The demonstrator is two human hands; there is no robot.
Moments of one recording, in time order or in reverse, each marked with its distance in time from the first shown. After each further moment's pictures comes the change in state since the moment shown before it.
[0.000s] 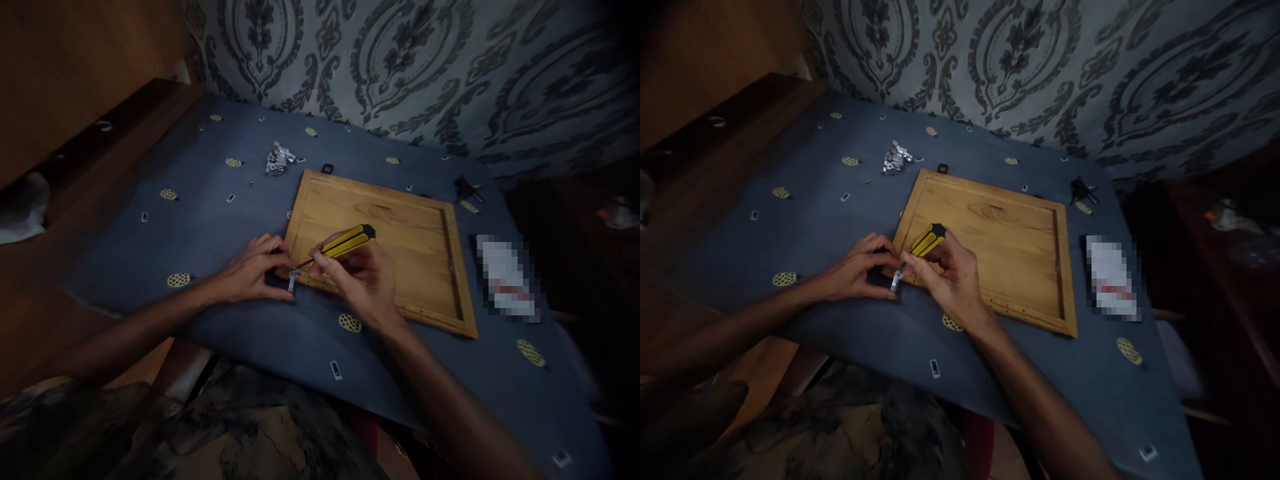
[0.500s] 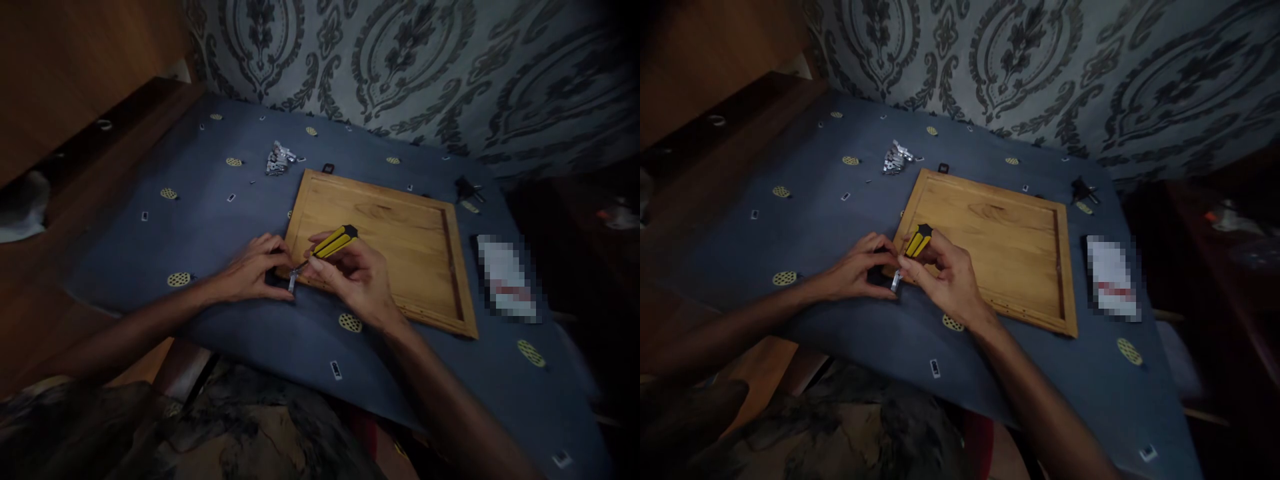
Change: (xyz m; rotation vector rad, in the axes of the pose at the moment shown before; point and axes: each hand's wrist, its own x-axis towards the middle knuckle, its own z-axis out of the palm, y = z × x) left_hand 0.000 -0.001 0.001 -0.002 0.010 0.015; right_hand 0.002 -0.004 0.000 0.011 -0.143 0.039
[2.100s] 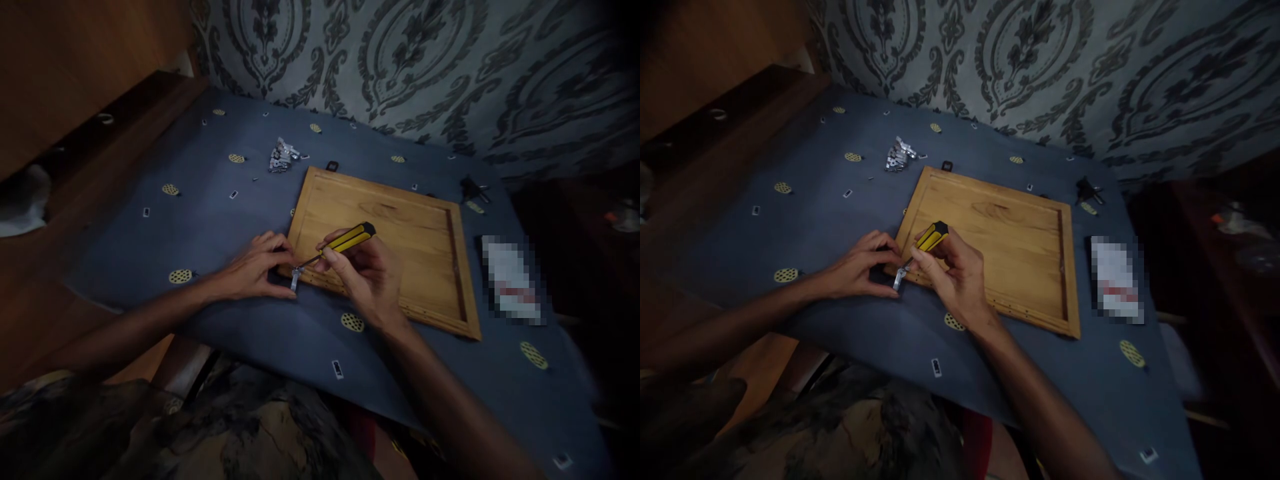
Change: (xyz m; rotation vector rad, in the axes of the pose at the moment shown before) left_hand 0.000 0.000 -0.001 -0.012 -0.016 -0.007; right_hand -0.002 0.007 0.001 -0.032 0.138 -0.088
